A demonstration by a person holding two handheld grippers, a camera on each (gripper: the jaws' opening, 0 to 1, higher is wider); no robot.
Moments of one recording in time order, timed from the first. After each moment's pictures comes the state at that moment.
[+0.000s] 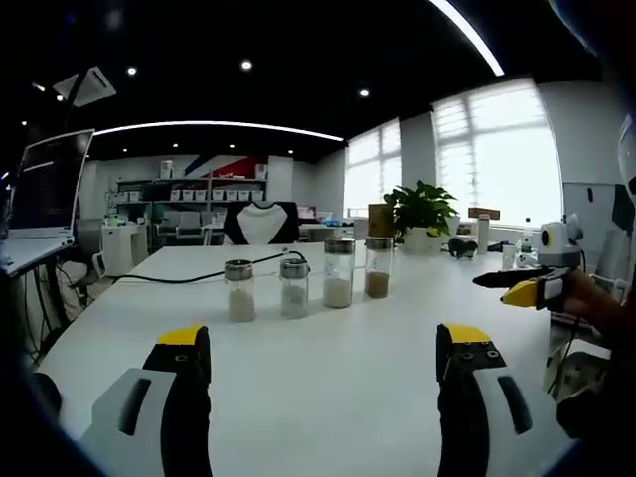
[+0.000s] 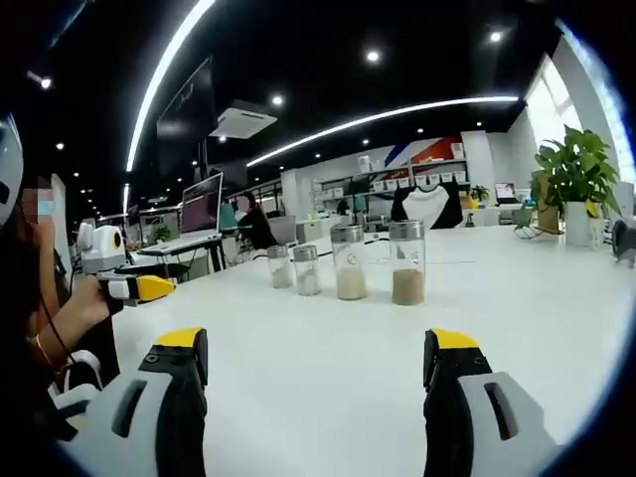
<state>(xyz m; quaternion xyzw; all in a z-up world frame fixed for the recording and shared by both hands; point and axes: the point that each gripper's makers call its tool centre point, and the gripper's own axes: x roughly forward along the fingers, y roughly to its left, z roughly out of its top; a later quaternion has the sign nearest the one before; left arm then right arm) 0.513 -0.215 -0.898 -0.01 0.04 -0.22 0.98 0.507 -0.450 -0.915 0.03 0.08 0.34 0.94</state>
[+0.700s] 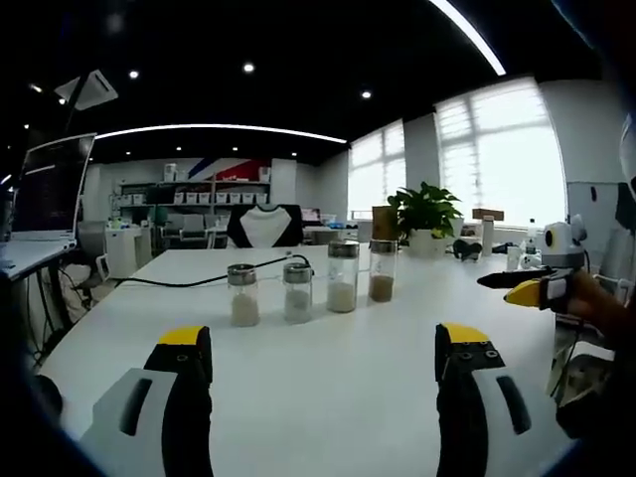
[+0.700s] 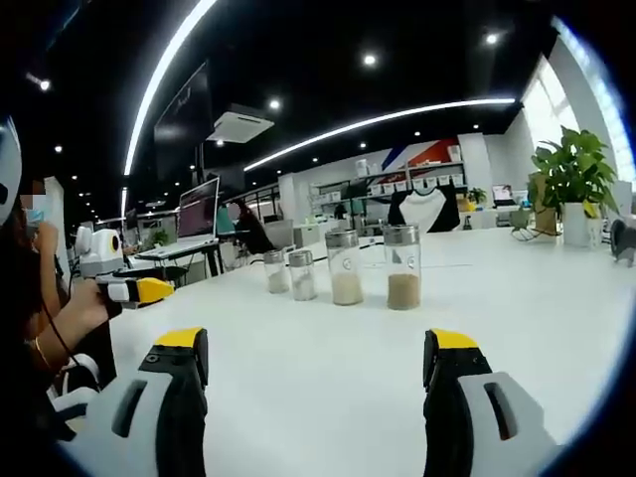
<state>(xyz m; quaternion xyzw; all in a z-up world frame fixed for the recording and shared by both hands) 0.518 -0.215 -0.895 -0.01 0.03 -0.21 0.98 0.512 -0.453 -0.912 0.04 0.07 0.33 0.94</state>
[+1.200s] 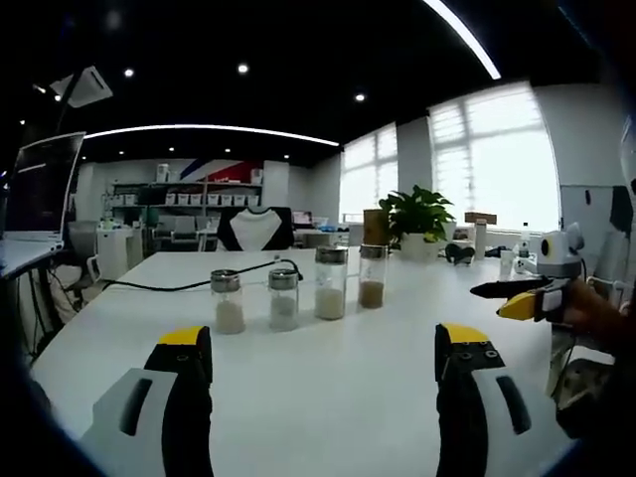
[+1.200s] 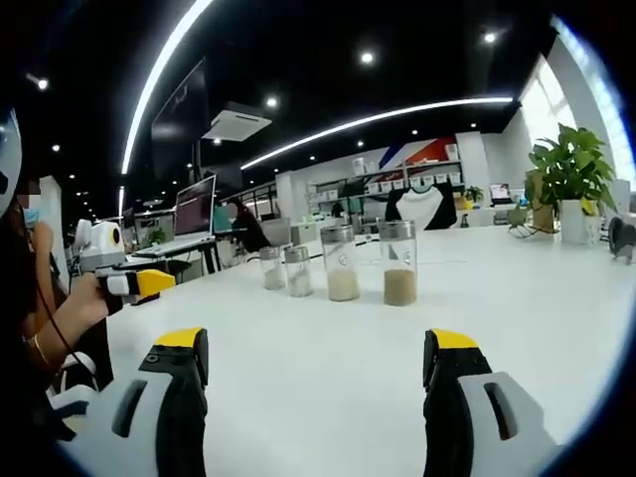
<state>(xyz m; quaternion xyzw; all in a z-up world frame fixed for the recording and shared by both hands) 0.526 -0.232 -0.890 -0.02 0.03 -0.22 0.97 0.514 -0.456 -0.917 0.04 0.07 0.33 0.94</state>
